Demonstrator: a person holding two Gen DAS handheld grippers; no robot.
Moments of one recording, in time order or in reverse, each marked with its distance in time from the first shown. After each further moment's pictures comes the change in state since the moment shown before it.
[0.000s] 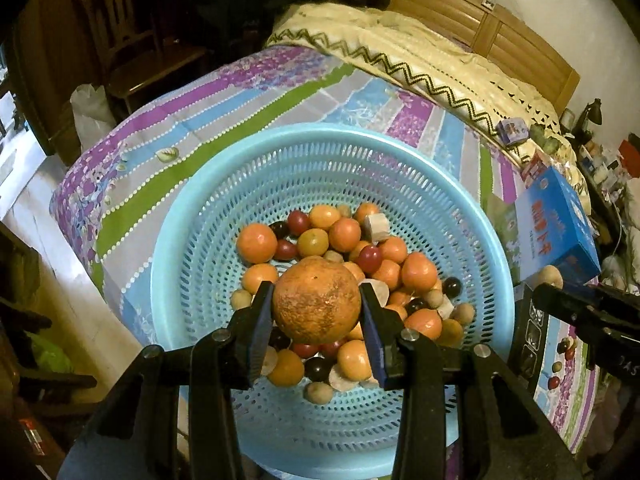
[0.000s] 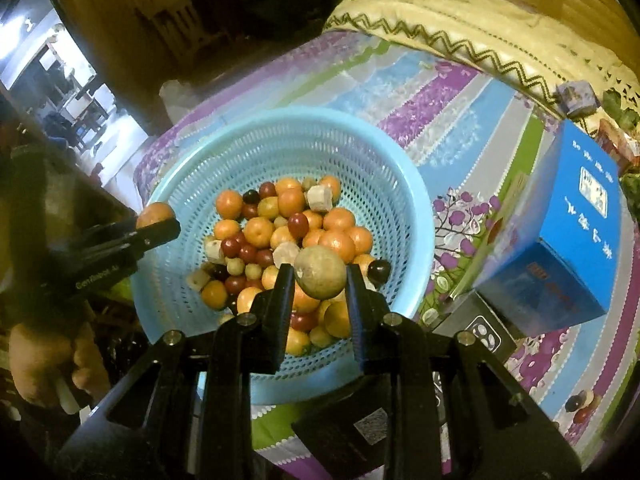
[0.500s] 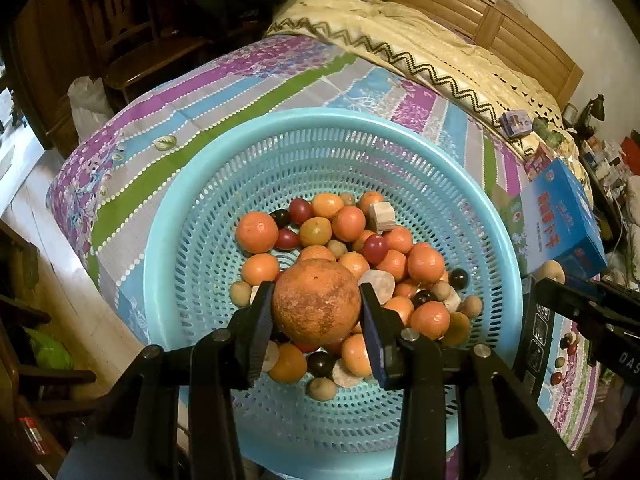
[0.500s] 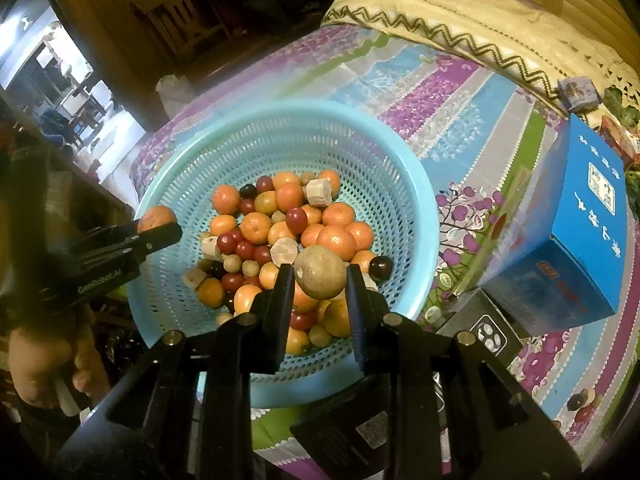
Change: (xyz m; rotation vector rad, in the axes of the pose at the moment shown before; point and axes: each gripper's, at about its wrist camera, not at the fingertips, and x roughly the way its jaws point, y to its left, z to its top) left arm 0.010 0.003 -0.003 -0.002 0.028 -0.002; right arm 0.009 0.000 0.001 0.002 0.017 -0.003
